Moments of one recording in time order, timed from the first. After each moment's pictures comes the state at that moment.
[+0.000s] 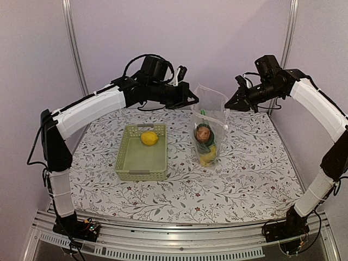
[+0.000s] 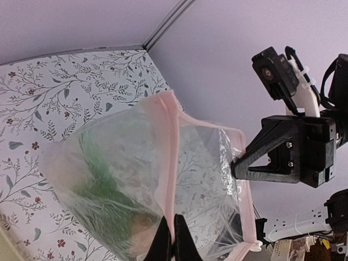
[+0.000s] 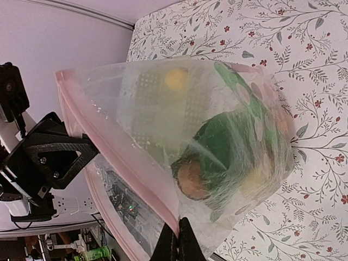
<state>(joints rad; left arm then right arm) -0.79 1.97 1.99 -0.46 0.30 -0.62 0.38 1.63 1.76 -0.96 -0.61 0.56</state>
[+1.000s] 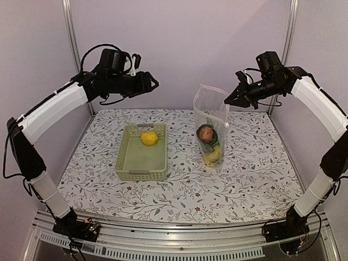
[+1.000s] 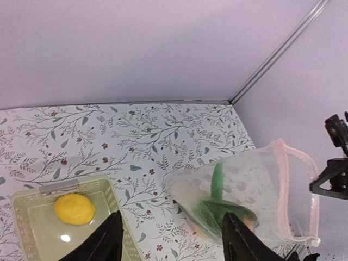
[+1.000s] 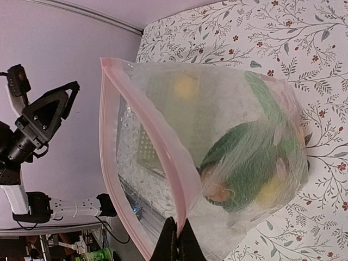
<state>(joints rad) -0.60 1.68 1.77 -0.51 0.06 -0.48 0.38 1.63 1.81 -0.96 -0.61 0.57</state>
